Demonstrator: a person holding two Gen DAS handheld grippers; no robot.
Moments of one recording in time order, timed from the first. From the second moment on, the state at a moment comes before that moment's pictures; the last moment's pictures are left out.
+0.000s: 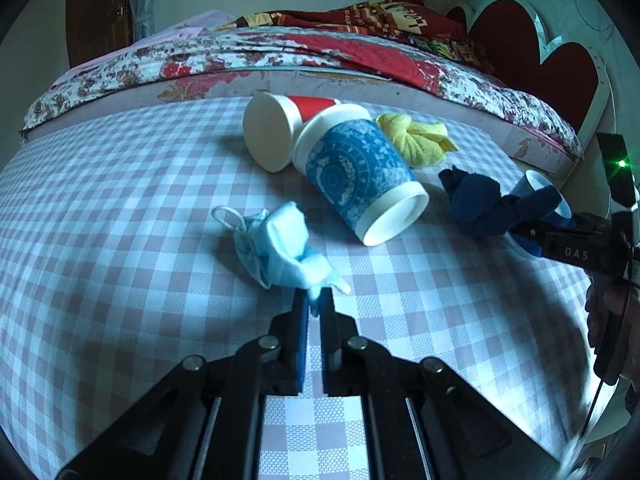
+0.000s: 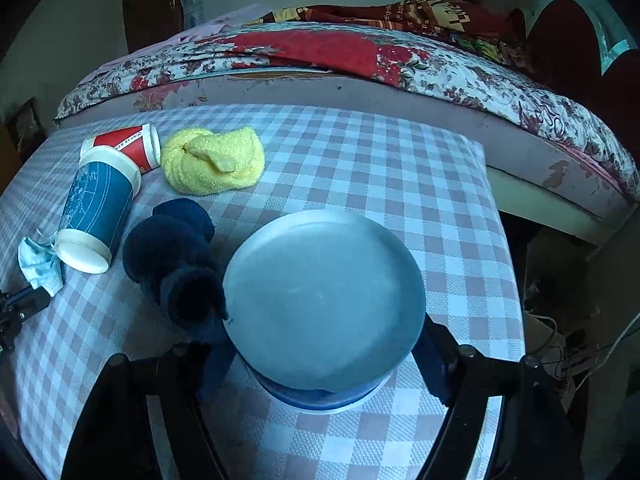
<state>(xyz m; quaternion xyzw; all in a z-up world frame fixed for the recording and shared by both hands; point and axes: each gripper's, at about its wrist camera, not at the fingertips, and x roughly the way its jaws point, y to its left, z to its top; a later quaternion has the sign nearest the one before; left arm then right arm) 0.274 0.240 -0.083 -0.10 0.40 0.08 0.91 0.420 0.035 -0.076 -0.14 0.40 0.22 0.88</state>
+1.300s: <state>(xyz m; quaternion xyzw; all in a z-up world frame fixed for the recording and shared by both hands) 0.149 0.050 -0.030 -0.02 0.35 -0.05 0.94 0.179 -0.134 -0.003 -0.10 0.33 0.17 0.93</state>
